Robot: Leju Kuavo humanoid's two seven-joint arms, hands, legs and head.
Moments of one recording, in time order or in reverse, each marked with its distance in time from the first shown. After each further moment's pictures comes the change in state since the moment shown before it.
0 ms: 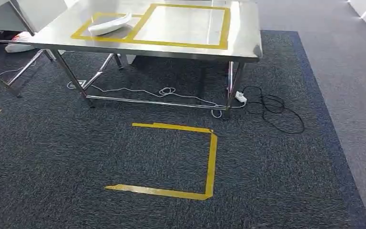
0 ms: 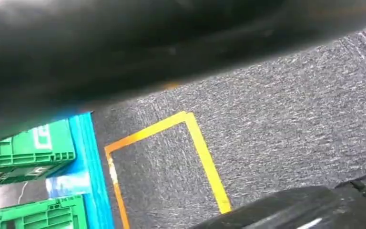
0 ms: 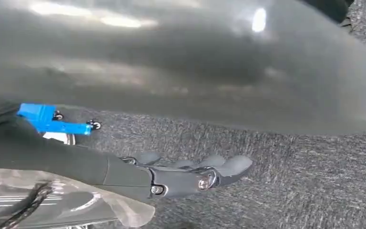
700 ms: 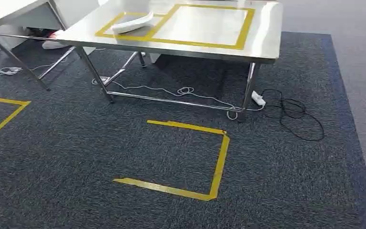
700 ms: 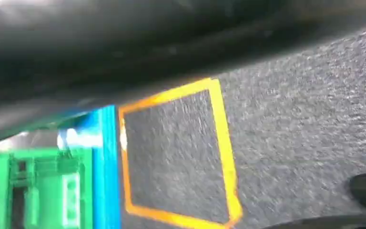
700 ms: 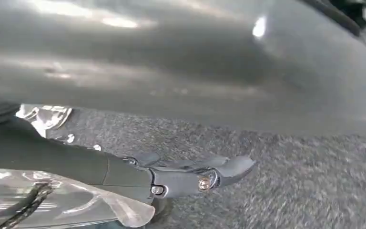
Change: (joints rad) left arm 0.011 0.049 0.046 0.000 0.032 -0.023 -0.011; right arm -0.010 0.042 0.056 -0.005 0.045 -0.032 0.005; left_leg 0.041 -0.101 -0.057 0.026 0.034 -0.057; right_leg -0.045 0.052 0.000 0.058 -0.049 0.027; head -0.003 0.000
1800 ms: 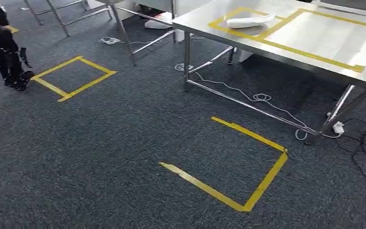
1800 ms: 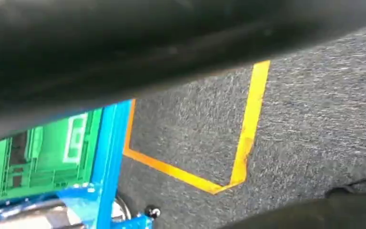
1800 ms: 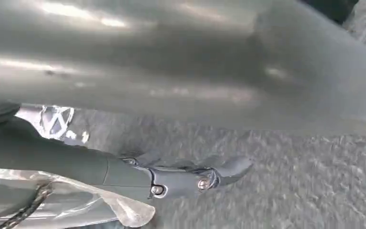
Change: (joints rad) left arm -0.004 -0.033 0.002 0.002 -0.047 0.030 -0.006; right arm 0.014 -0.034 0.006 0.006 -0.043 0.047 -0.031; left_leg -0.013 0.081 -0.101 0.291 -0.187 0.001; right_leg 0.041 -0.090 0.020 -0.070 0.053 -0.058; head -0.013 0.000
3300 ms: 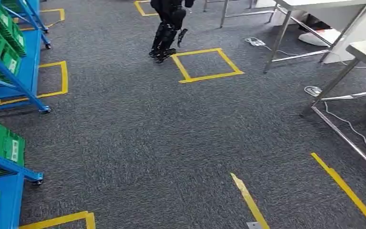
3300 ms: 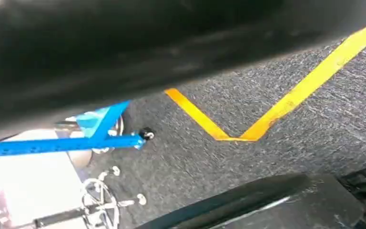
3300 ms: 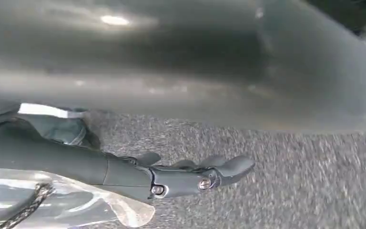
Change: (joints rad) left arm -0.012 -0.036 -0.005 0.001 -0.037 0.014 0.008; right arm -0.008 -0.019 -0.012 0.004 -0.006 0.001 0.005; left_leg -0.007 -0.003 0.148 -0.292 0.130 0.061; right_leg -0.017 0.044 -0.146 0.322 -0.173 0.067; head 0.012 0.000
